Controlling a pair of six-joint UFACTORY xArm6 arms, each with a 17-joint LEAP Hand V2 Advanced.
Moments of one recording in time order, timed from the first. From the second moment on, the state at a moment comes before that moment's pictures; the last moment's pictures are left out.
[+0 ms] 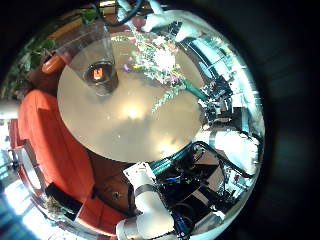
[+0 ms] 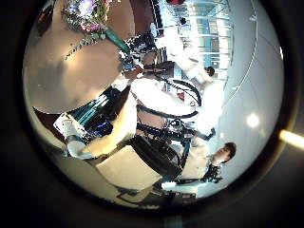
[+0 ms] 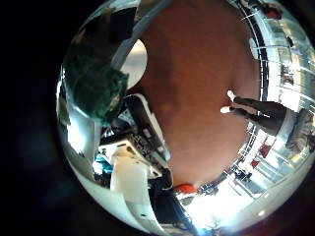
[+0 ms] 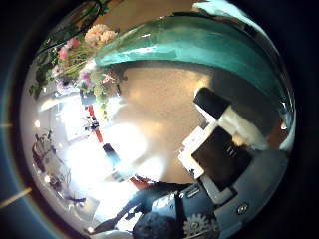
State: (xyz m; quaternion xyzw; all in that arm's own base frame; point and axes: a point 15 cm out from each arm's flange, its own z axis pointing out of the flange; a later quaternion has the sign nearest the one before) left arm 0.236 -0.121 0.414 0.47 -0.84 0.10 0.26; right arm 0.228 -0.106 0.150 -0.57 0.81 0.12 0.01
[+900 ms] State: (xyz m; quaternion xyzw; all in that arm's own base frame) left arm 0.242 -0.129 0.426 0.49 -0.83 0.11 0.25; right arm 0.319 -0.155 0.278 -0.59 0.80 -0.08 0.08
